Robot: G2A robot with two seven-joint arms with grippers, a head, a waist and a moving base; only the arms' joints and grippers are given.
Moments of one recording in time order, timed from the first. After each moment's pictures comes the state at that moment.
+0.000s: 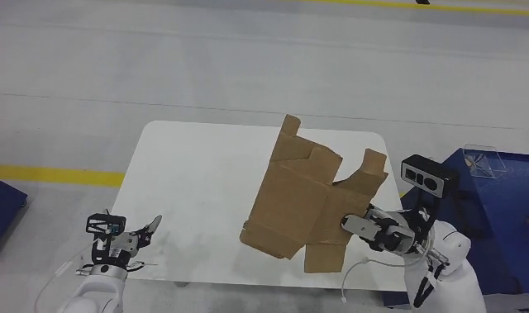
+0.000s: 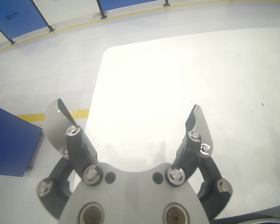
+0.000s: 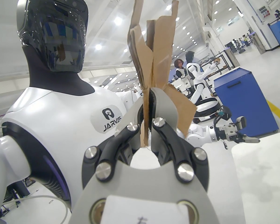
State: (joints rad) left arm 1.73 -1.15 -1.60 -1.80 1.33 0.00 0.00; right arm -1.35 -1.24 1.57 -2.00 0.69 -0.62 1.20
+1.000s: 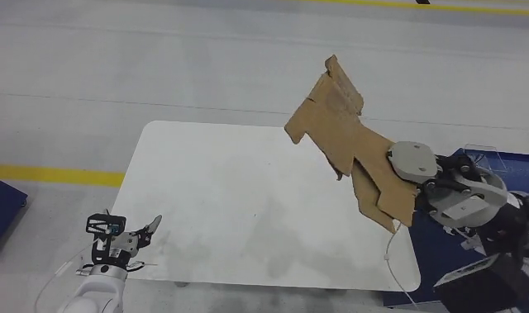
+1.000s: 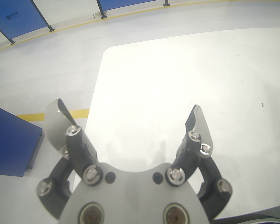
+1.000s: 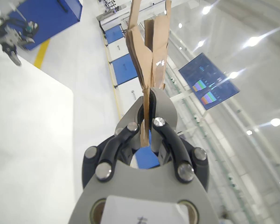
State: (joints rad) left arm 1.73 -1.15 -1.60 -1.80 1.33 0.00 0.00; right arm -1.28 -1.10 1.92 -2.35 -2.06 -0.81 -0.71
